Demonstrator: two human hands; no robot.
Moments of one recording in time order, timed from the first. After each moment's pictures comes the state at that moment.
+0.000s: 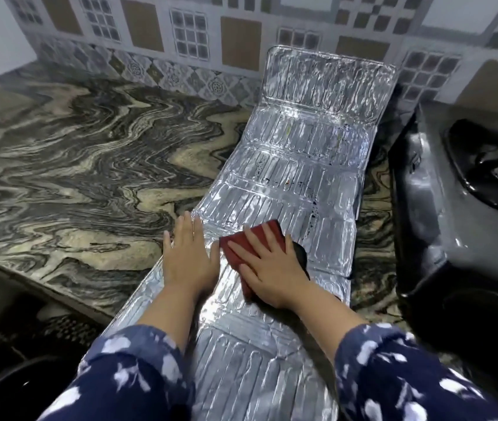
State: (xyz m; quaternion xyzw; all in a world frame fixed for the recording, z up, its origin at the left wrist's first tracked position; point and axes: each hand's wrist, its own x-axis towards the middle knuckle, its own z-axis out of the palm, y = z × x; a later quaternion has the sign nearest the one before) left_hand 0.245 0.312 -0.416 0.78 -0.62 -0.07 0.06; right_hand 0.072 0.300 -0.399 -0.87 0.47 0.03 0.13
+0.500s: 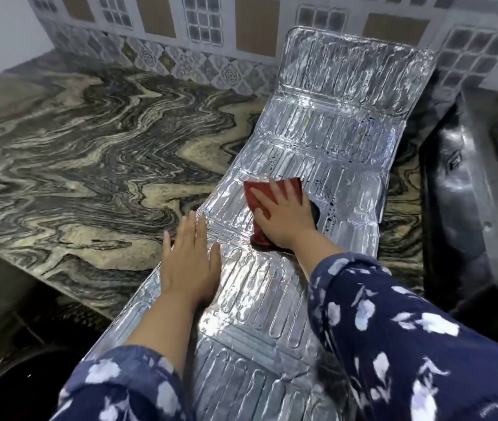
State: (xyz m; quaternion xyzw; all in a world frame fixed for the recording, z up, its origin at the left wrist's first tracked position) left_hand 0.246 0.316 -0.420 0.79 -0.61 -0.05 0.06; right_hand 0.084 0.190 -0.408 -0.83 0.55 0.02 0.11
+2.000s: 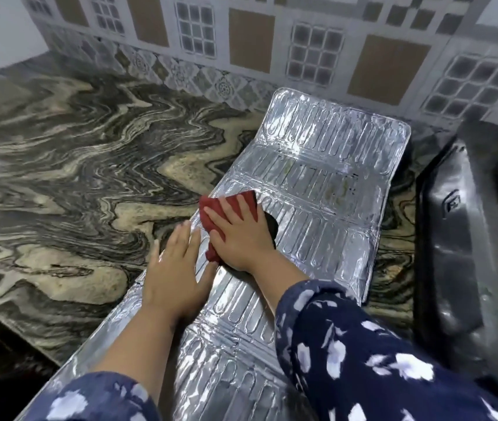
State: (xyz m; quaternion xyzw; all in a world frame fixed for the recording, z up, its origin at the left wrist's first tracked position) left_hand 0.234 0.273 -0.424 0.78 -0.62 -0.04 0.06; right_hand 0.121 0.167 -0.413 -0.88 0.45 -0.02 0.12
